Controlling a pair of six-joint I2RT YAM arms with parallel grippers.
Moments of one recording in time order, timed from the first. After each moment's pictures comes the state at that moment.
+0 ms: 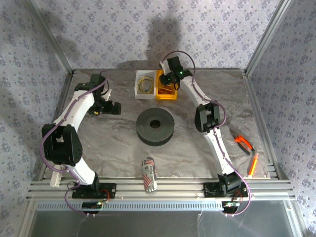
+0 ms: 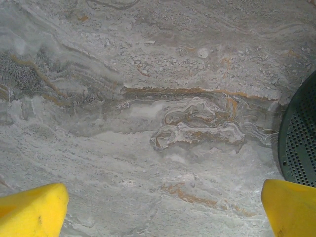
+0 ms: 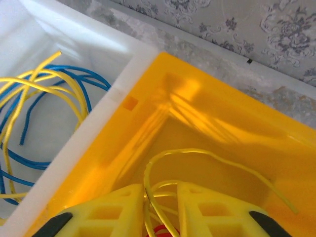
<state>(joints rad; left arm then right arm) -0.14 1.66 1.42 -1.06 0.04 -0.06 0.39 2.70 2.64 -0.68 -0.15 -0.09</state>
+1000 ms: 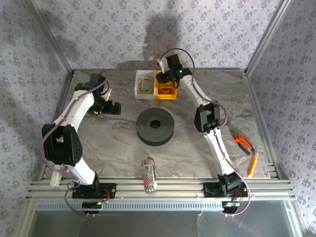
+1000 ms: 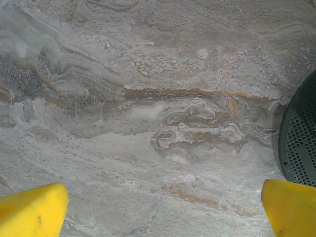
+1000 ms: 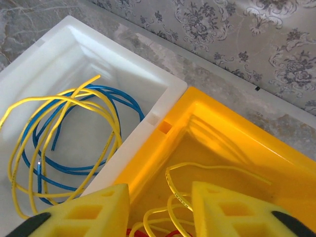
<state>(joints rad) -0.14 1.66 1.42 -1.06 0.04 -0.05 0.40 2.67 2.64 -0.68 -0.18 -0.14</state>
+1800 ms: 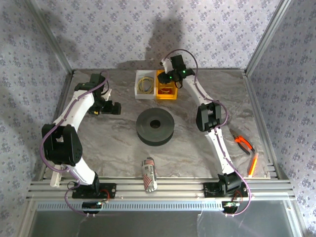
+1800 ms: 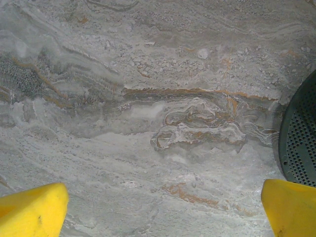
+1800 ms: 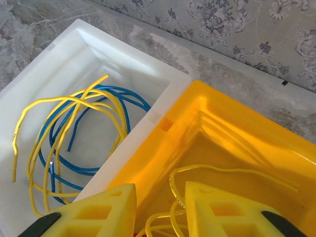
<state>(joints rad) -0.14 1.66 1.42 -1.06 0.04 -0.05 0.36 2.70 2.64 -0.65 -0.34 -0.08</state>
